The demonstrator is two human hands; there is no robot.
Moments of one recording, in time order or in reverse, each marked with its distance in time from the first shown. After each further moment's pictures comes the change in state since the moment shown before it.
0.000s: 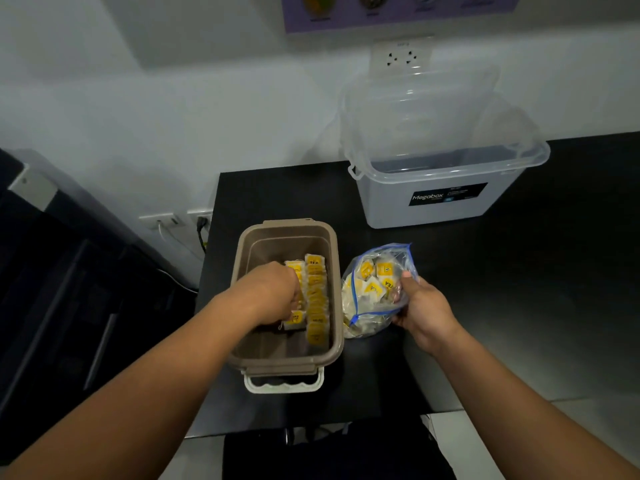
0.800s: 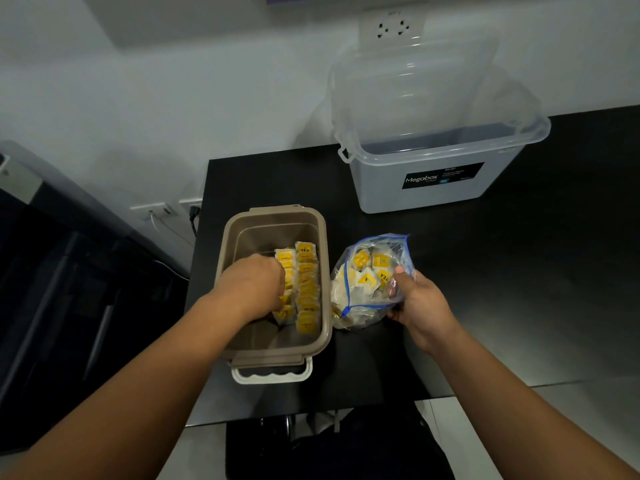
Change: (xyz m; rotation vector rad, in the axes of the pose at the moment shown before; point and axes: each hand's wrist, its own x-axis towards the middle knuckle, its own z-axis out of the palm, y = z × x) left_hand 0.001 0.001 0.013 -0.013 0.109 -0.121; right_hand -0.009 0.009 -0.012 -0.017 -0.059 -0.024
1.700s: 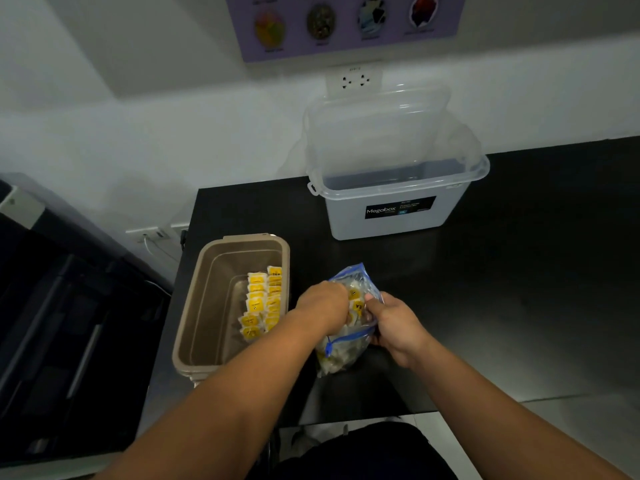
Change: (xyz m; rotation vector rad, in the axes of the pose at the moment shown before) left_hand 0.047 0.163 0.011 -0.065 -0.149 0.023; right_hand -0.007 -0.028 -0.040 -0.100 -0.199 0.102
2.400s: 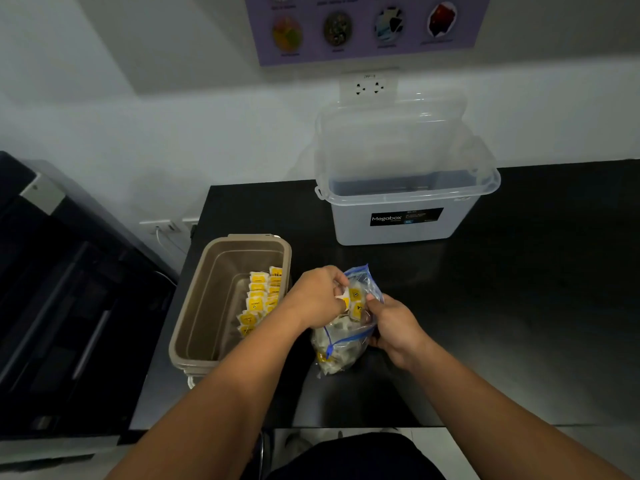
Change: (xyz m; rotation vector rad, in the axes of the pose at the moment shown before) left_hand -0.027 -0.020 -0.016 -0.673 0.231 0.079; right_hand 0.007 -0.014 -0.004 0.036 0.004 0.040
